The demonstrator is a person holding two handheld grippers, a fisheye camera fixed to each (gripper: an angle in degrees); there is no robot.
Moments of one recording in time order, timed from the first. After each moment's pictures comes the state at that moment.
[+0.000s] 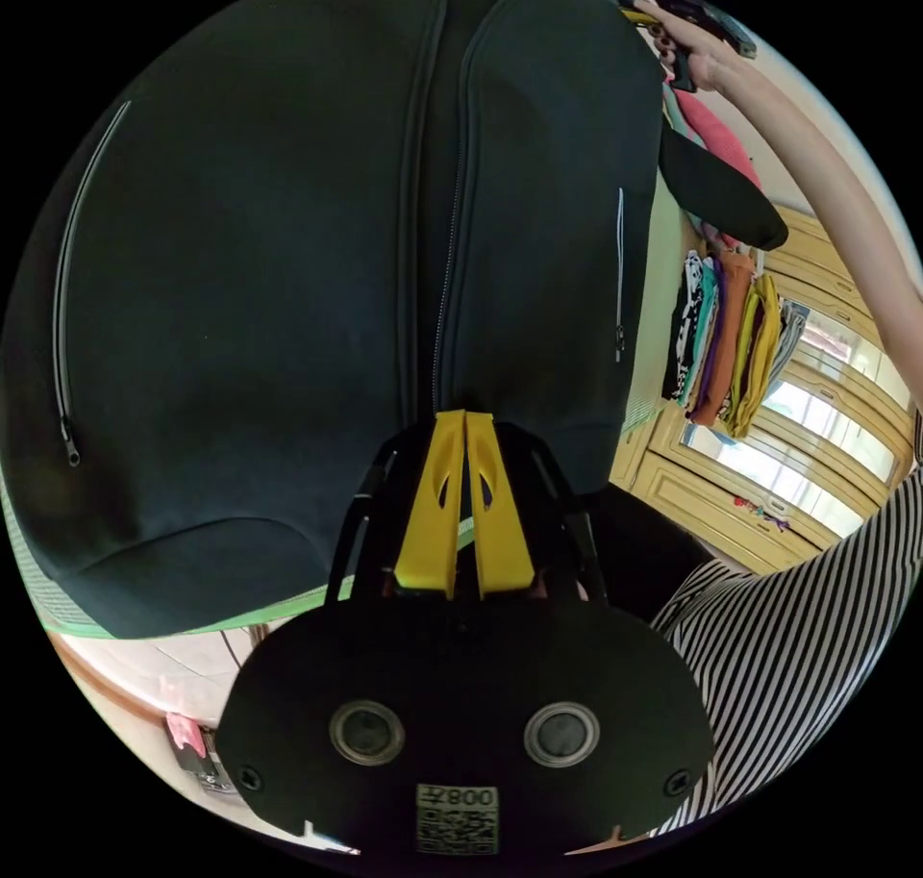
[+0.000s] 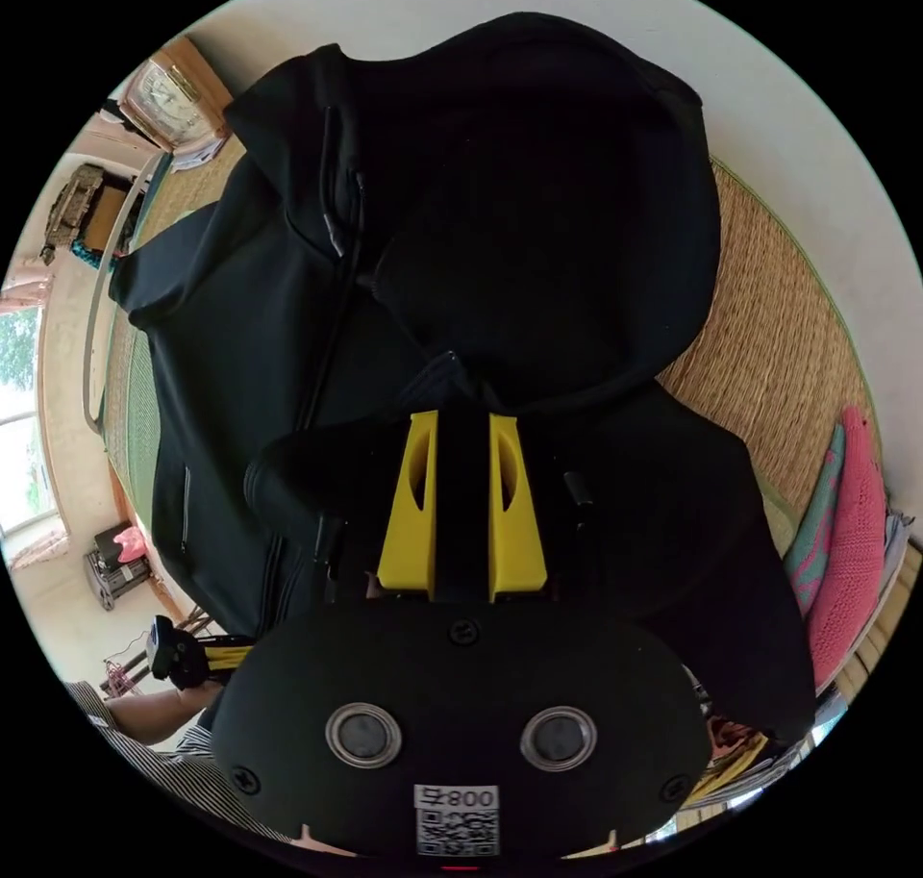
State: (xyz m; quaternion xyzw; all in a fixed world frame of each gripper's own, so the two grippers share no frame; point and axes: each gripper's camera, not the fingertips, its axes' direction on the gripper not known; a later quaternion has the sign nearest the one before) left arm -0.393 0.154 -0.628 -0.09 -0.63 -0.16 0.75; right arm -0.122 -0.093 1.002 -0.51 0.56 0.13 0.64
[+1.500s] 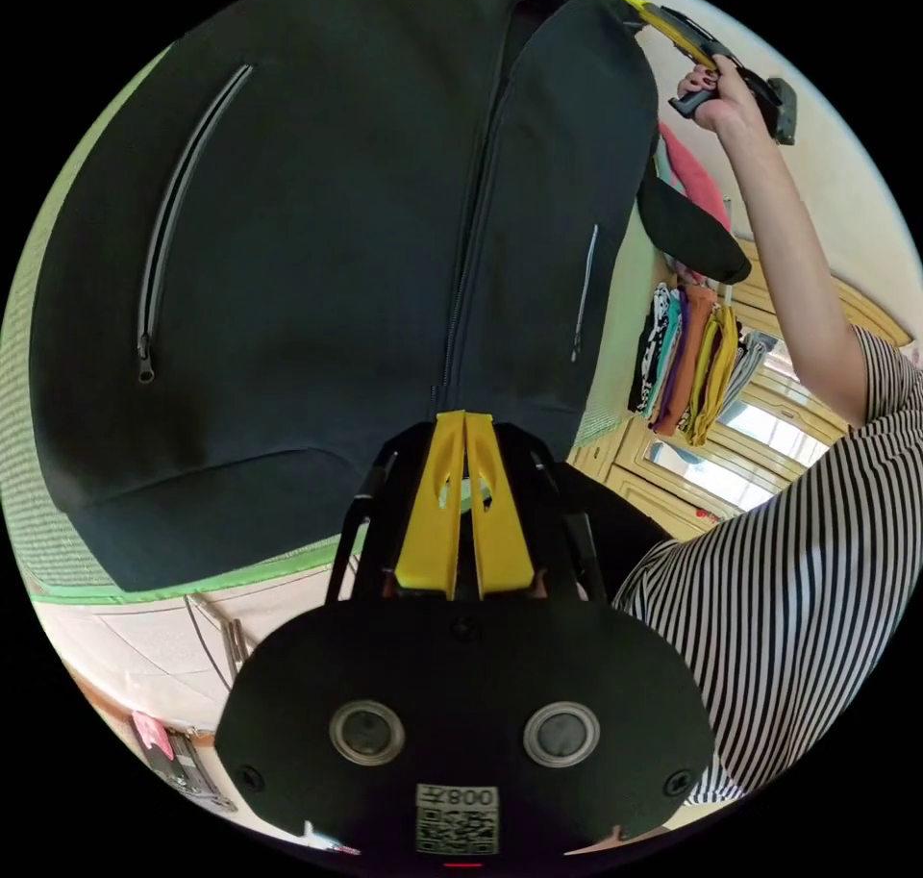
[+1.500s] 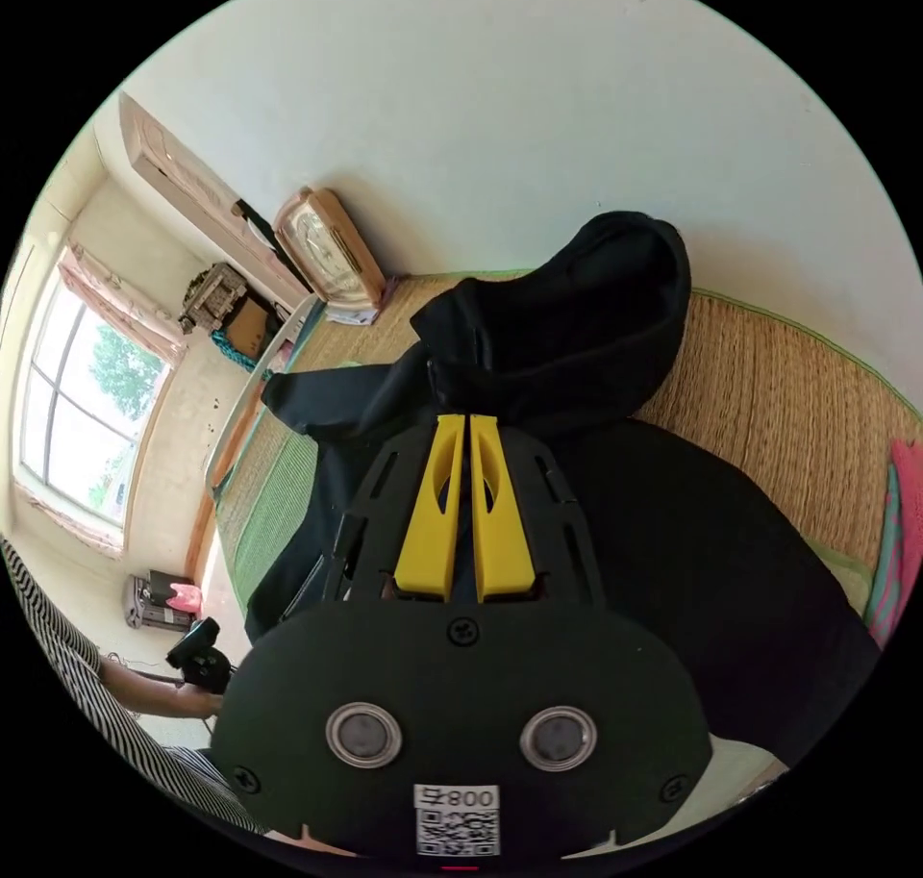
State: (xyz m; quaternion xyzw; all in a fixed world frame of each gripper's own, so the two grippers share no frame) left arm -0.356 0.170 -0.631 -0.03 -0.60 -0.17 0.78; right arm -0.091 -0.063 0.915 -0.32 0.45 0.05 0.83
